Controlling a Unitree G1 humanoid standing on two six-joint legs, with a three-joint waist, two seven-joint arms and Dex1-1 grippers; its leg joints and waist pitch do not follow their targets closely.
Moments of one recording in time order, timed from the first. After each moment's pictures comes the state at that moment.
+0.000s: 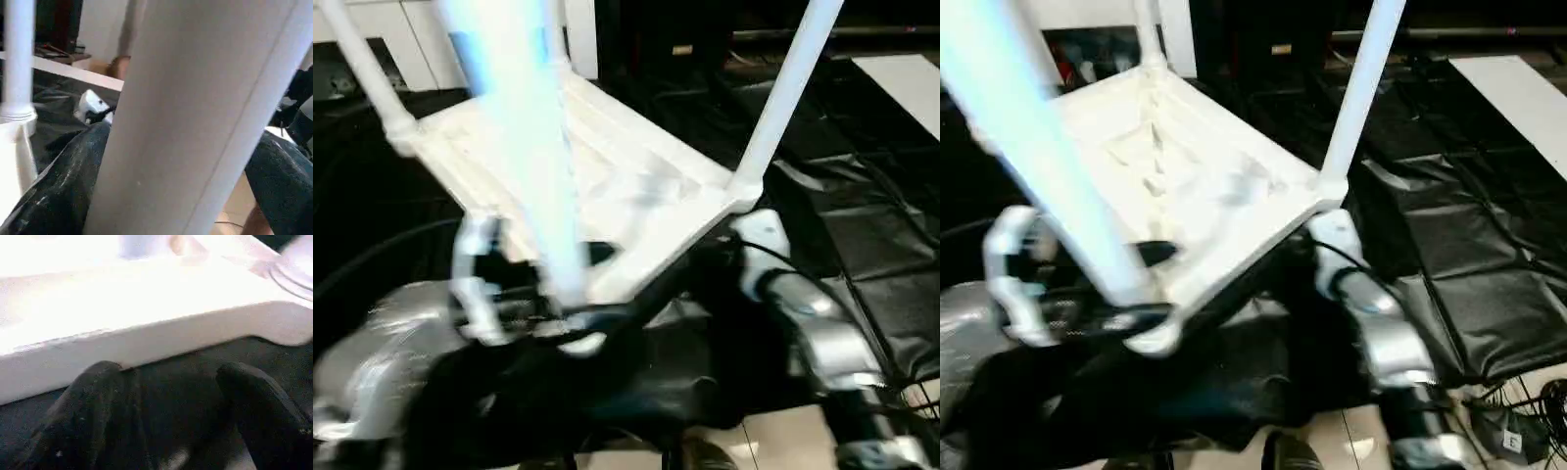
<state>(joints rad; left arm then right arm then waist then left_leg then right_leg) -0.20 0.51 -0.04 -0.30 -0.79 0.48 -1.07 -0.38 -0.21 0.07 0.24 0.04 0.36 0.30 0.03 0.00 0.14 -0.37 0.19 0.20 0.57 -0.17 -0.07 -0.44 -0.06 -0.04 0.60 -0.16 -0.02</state>
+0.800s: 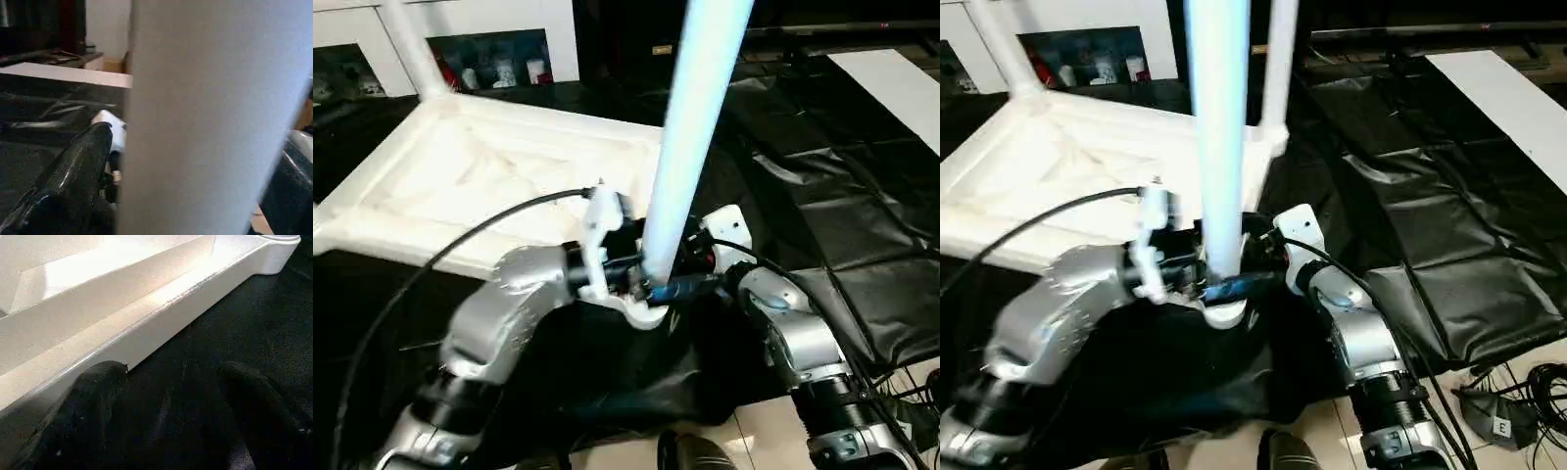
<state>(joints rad) -0.45 0.24 -0.25 -0.02 -0.45 0.29 -0.91 -0.41 -0.15 0.13 0.28 0.02 0.30 0.38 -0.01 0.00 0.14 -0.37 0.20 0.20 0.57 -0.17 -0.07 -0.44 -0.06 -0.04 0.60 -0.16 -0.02</state>
